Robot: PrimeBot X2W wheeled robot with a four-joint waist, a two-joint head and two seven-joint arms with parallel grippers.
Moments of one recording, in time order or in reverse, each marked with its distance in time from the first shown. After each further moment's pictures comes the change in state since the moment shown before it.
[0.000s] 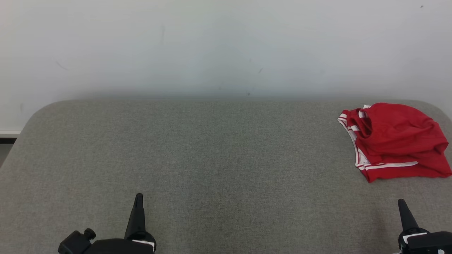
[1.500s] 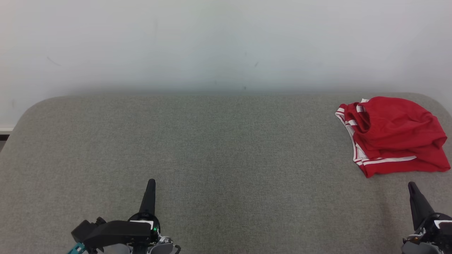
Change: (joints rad) left arm -0.111 0.000 -0.079 0.041 -0.435 0.000 0.027; right arm -0.087 -0.003 -0.122 0.028 0.379 0.000 0.177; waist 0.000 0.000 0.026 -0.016
